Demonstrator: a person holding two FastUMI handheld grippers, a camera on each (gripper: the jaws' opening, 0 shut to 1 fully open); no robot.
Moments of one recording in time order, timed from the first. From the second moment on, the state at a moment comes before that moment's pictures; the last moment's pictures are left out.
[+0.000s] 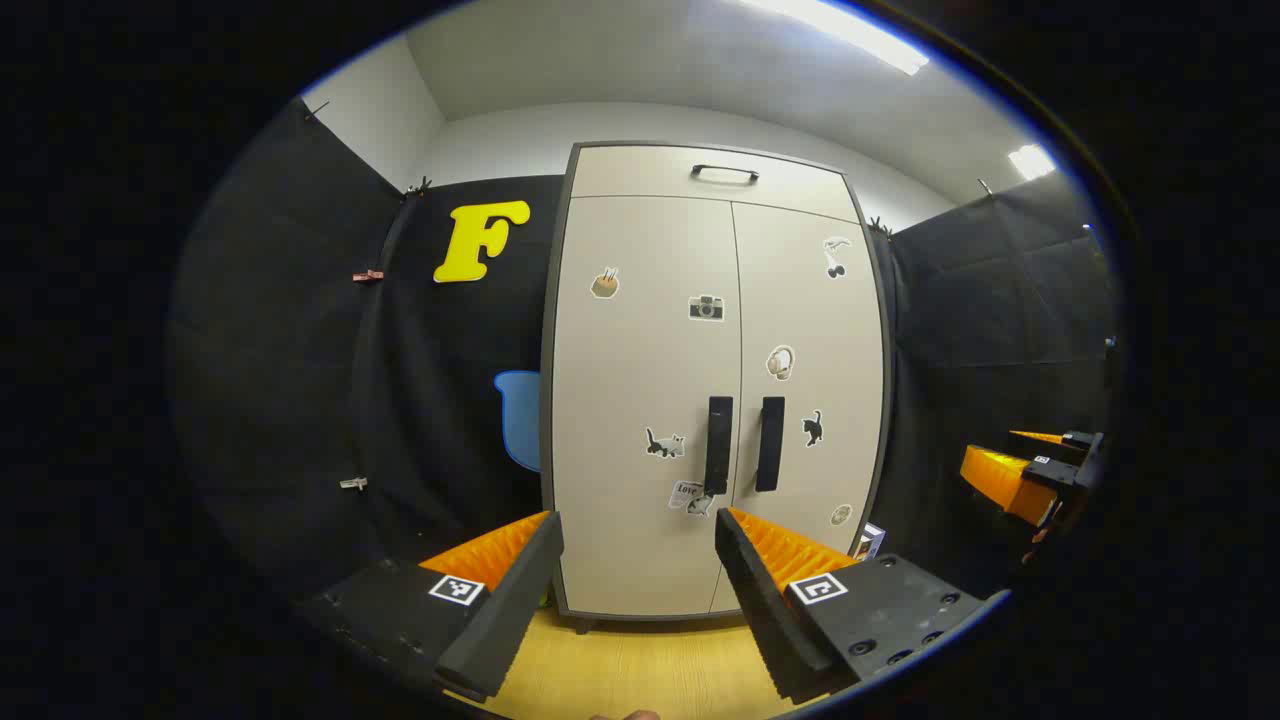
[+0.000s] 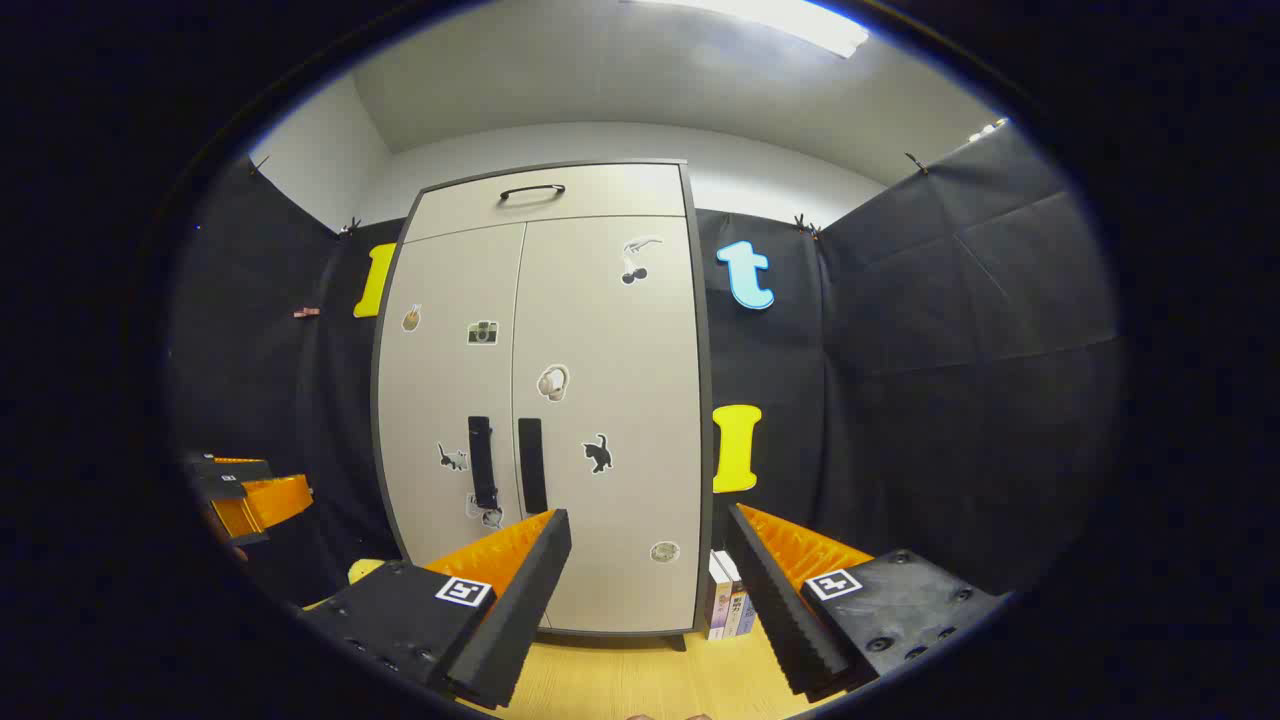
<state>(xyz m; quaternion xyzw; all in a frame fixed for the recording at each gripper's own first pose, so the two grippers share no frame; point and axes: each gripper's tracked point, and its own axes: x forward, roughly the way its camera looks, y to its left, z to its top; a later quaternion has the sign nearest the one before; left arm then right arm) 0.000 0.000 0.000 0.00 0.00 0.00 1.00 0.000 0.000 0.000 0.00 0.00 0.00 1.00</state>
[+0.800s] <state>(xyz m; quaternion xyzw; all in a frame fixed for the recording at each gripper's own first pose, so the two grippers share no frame) 0.019 0.012 -0.023 -0.01 0.03 0.00 1.00 0.014 0.017 -0.024 0.01 0.03 0.01 1.00</state>
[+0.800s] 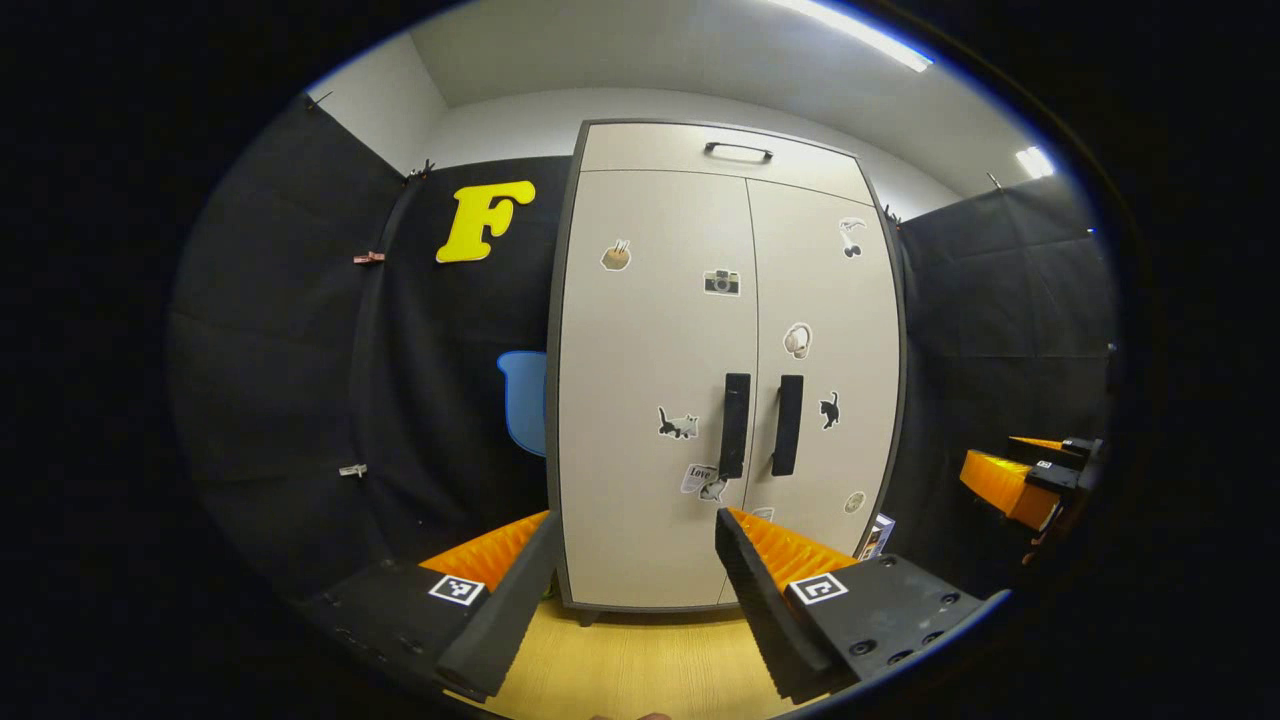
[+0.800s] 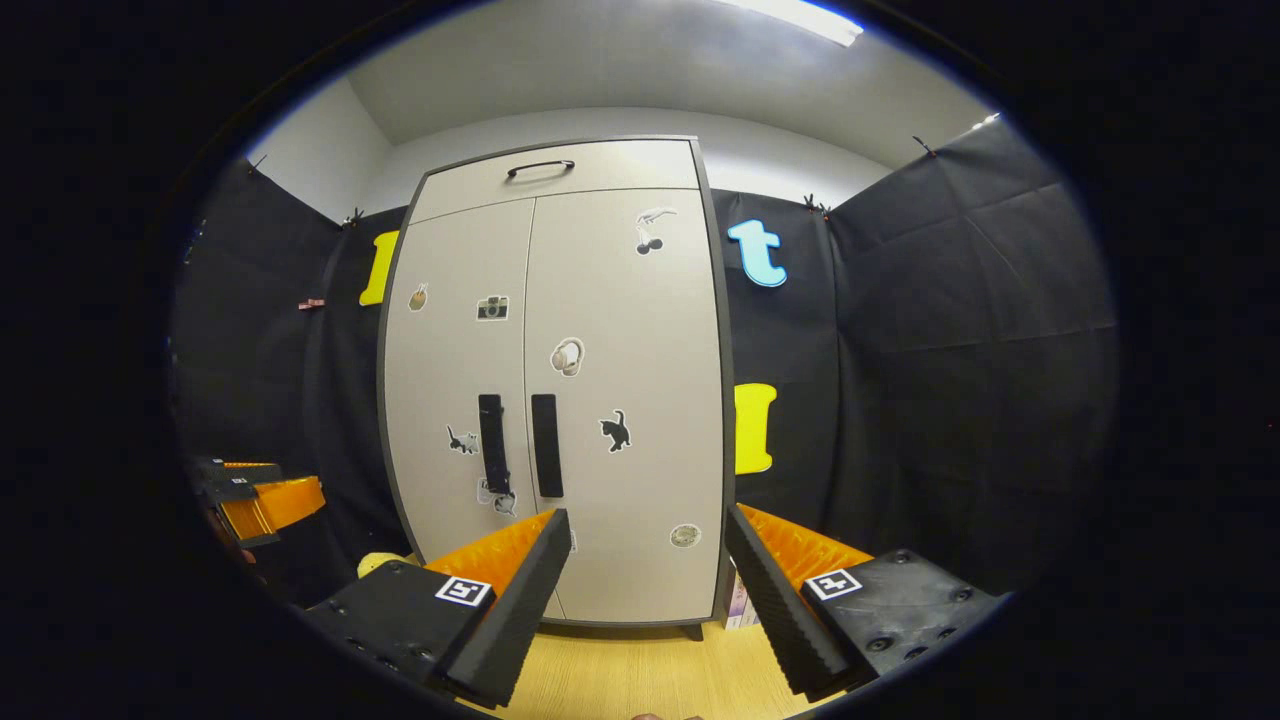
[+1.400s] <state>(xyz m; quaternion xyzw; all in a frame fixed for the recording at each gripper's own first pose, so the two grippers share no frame) 0.023 0.033 -0.038 0.00 0.05 0.02 1.00 0.040 0.041 -0.032 0.00 0.05 0.03 1.00</state>
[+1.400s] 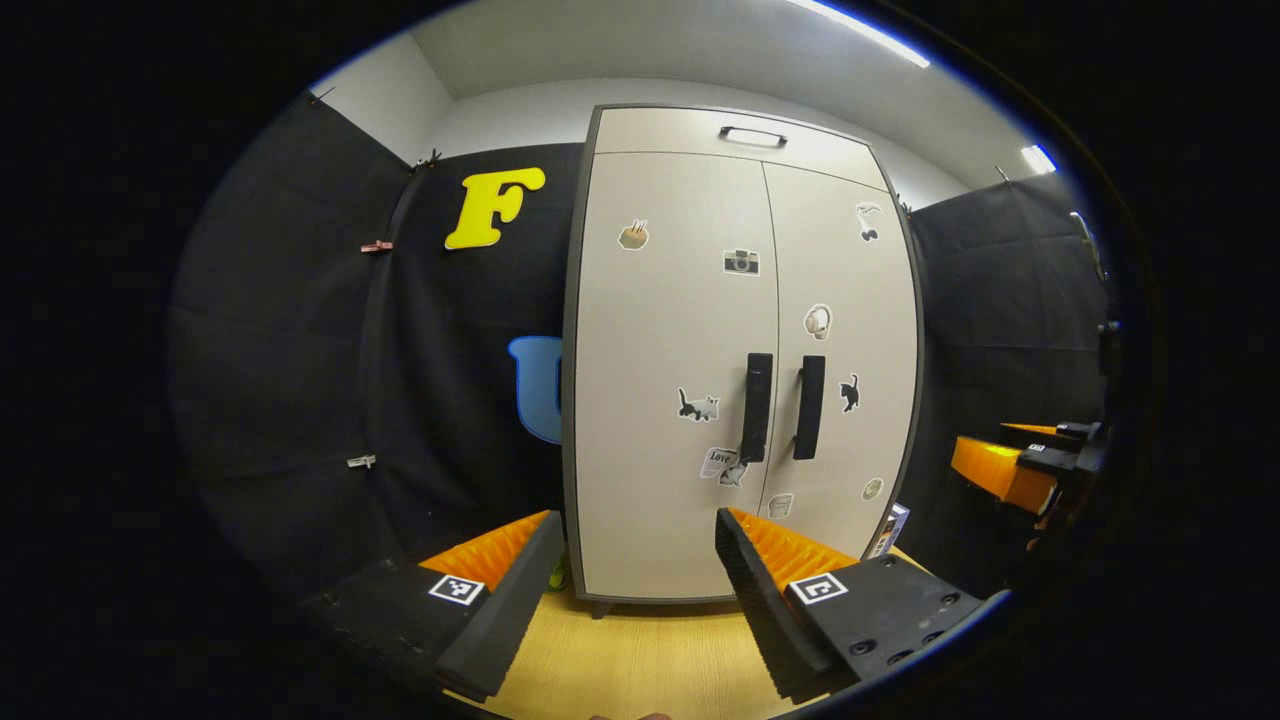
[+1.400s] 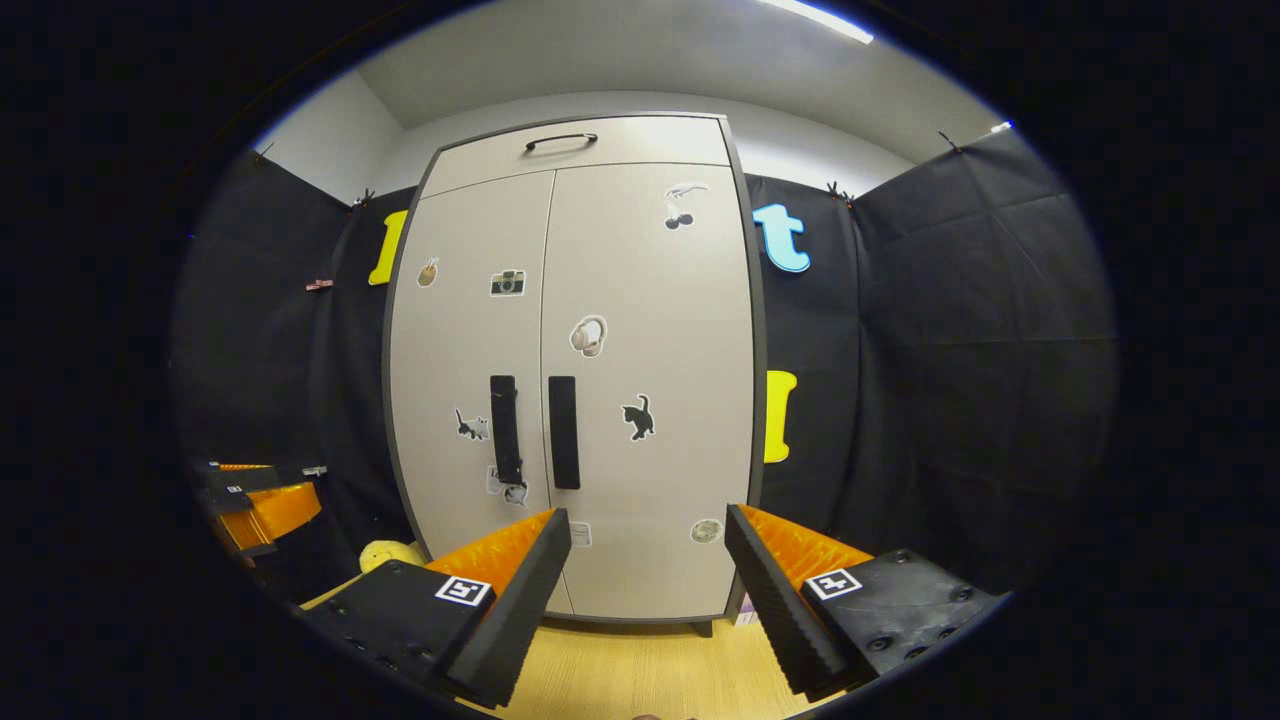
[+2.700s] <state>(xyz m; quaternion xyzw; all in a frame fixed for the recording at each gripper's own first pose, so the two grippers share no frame) 0.003 0.100 -0.083 -0.03 0.11 0.10 0.99 0.226 0.141 -0.070 -0.07 0.09 0.07 0.99</state>
